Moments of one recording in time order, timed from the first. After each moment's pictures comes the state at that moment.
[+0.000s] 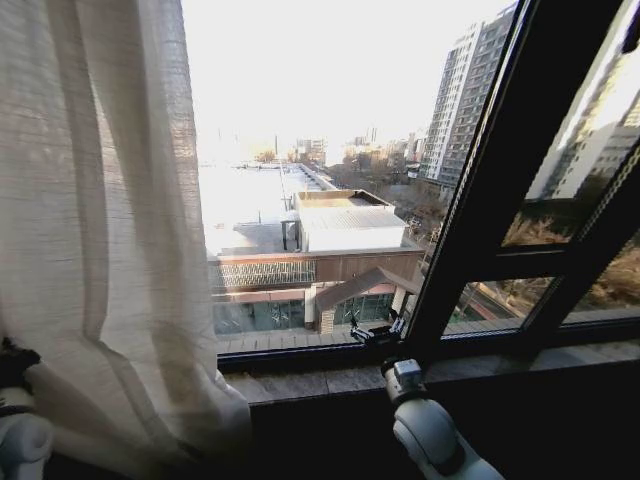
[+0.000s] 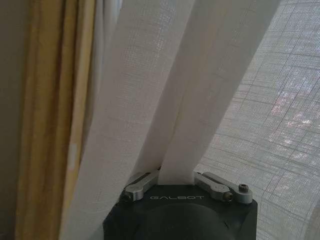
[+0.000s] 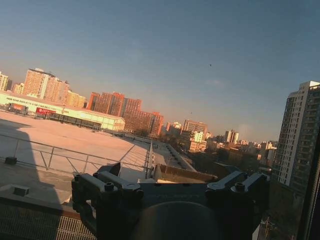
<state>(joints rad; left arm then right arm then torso) 1.34 -1.25 -1.42 -2.06 -0.52 0.49 -0.47 -1.23 1.10 0.19 2.13 0.14 -0.22 0.38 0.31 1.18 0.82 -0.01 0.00</state>
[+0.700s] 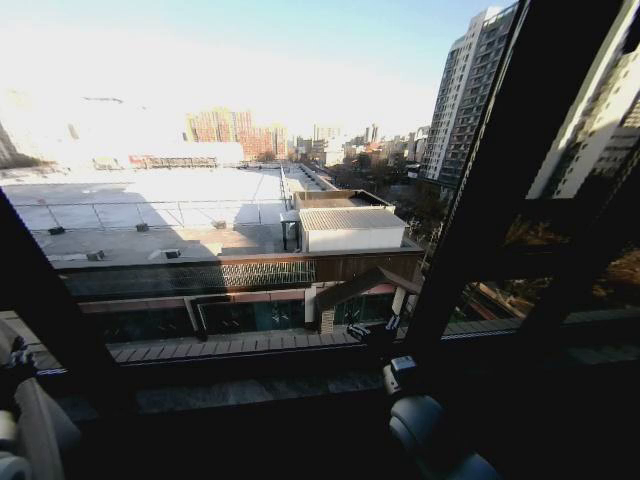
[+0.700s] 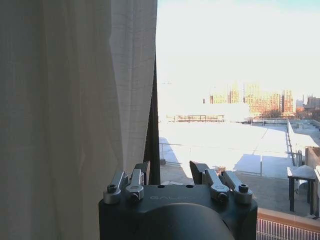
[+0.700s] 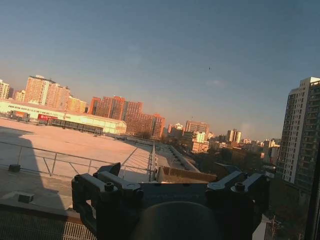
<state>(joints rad) 1.49 -1.38 -1.31 -2.39 -0.44 0.58 -0.18 -1.22 1.11 0.19 2.14 0.17 -0.22 0.38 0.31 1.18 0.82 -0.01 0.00</state>
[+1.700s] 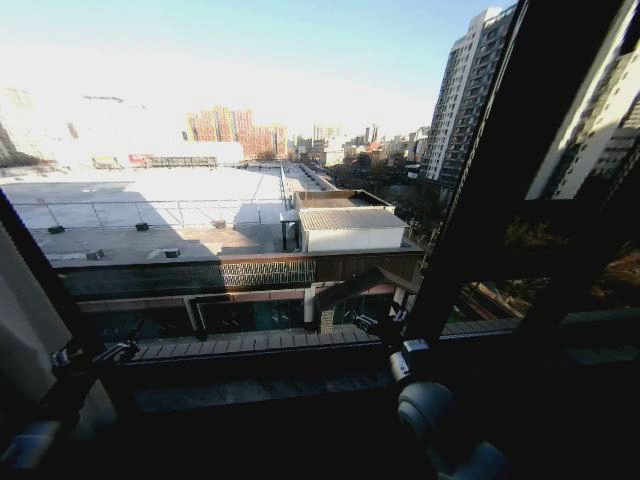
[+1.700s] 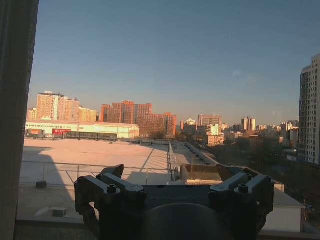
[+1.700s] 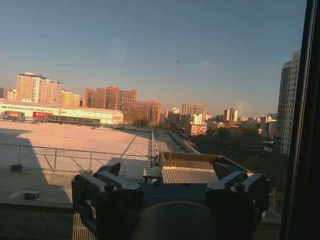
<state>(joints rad) 1.59 -1.39 -1.26 -2.36 -0.57 0.36 0.25 -1.17 1.10 0.24 2.18 0.34 -0.34 0.41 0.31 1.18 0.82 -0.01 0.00</state>
